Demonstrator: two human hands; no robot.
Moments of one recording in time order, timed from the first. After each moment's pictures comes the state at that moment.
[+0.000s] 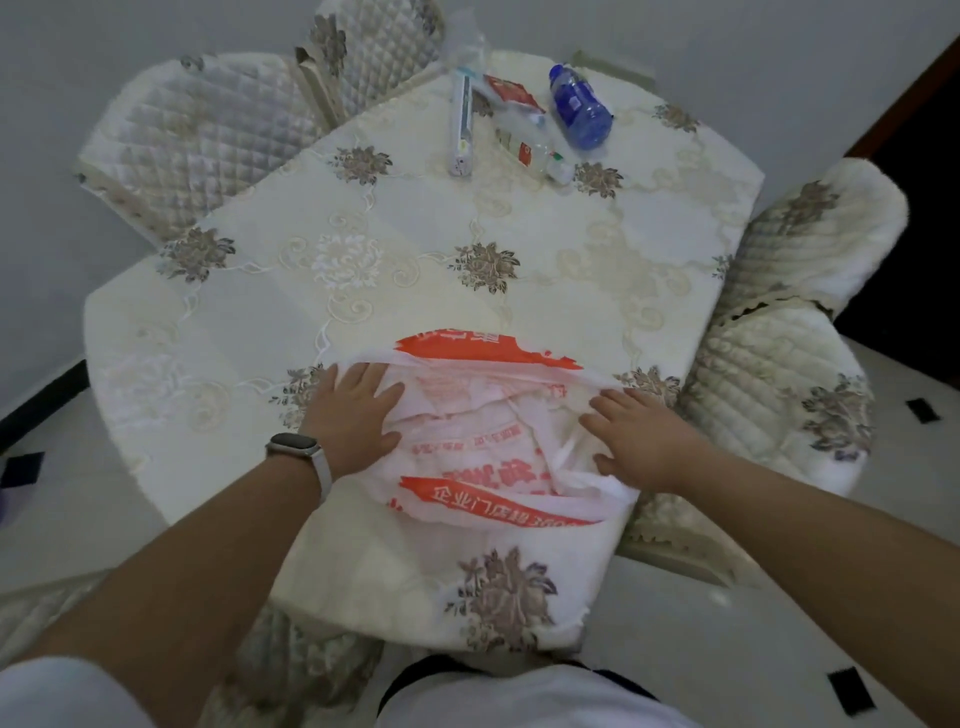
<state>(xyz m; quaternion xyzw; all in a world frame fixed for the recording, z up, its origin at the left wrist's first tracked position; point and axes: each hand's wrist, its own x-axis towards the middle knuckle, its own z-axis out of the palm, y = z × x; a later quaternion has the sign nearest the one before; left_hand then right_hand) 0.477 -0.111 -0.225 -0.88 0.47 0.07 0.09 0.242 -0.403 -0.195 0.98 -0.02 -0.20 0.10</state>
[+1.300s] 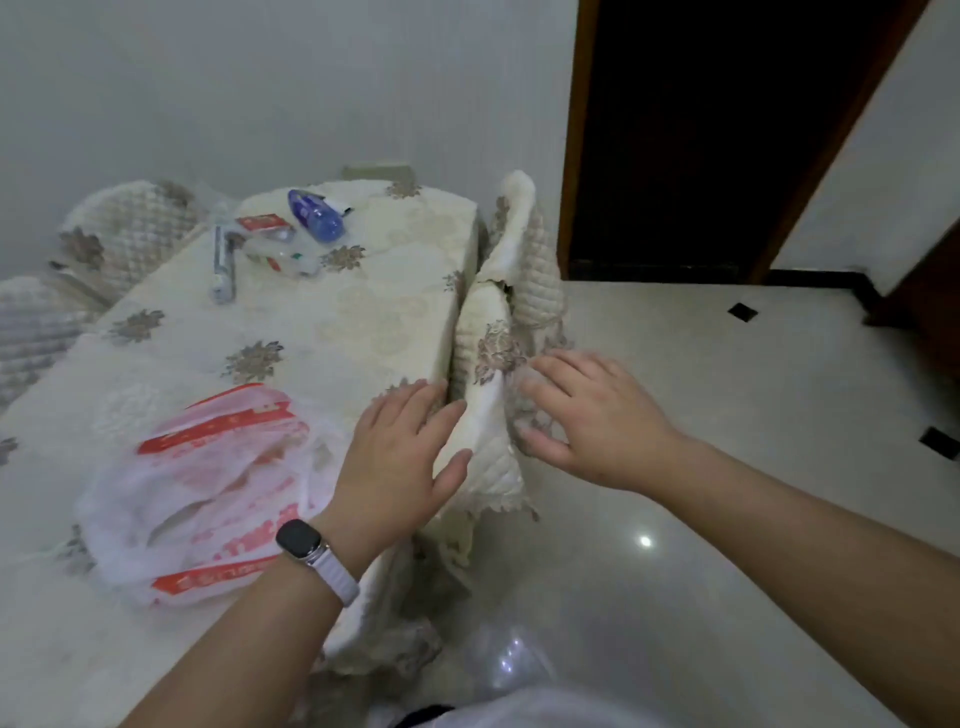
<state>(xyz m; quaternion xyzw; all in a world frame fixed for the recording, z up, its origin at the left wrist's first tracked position) 0.120 -0.316 -0.089 -0.70 0.68 -0.13 -0.15 -0.084 -0.465 -0.070 0.97 -0.23 0.11 0.02</state>
